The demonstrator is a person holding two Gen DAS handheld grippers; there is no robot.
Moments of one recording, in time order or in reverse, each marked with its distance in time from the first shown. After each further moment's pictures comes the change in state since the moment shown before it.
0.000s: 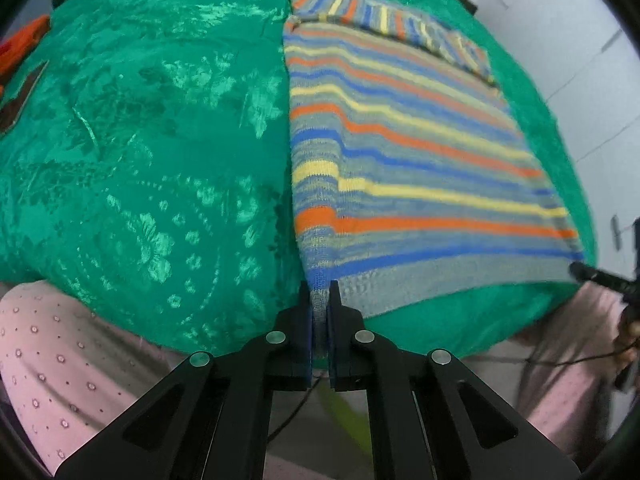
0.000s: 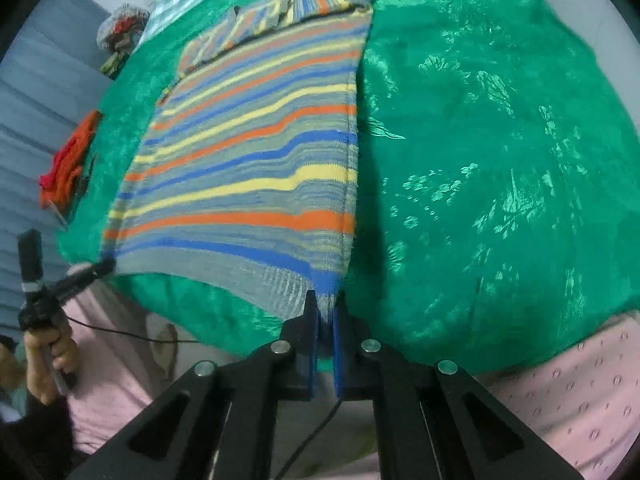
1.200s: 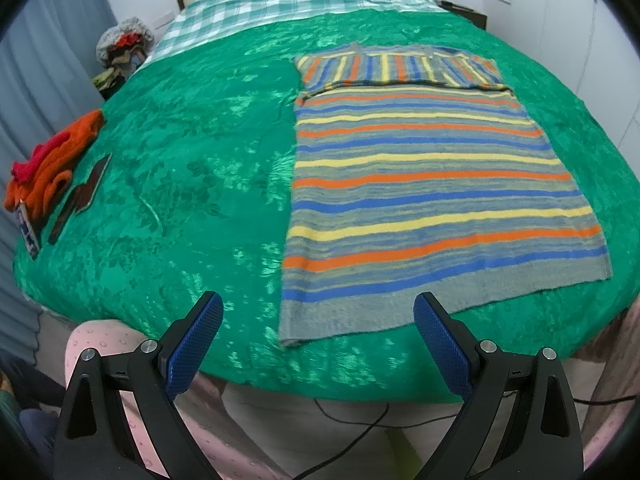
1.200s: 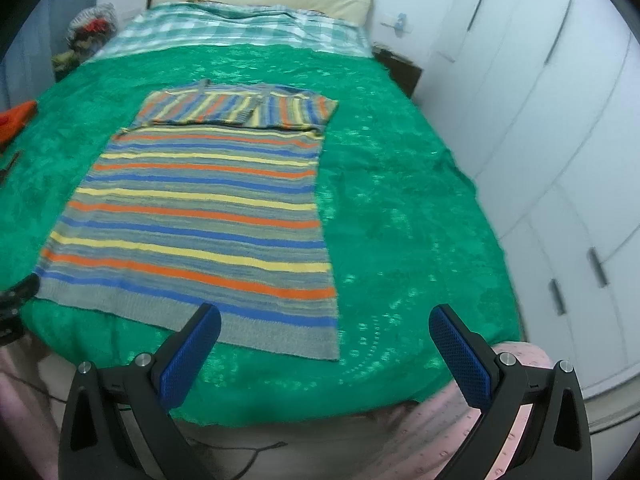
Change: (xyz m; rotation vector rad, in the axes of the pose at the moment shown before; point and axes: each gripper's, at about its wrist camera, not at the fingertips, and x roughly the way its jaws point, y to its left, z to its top) left arm -0.001 -0.068 -0.017 0.148 -0.242 0.364; right arm -0.048 0.090 -0.037 -0.154 -0.407 -0.553
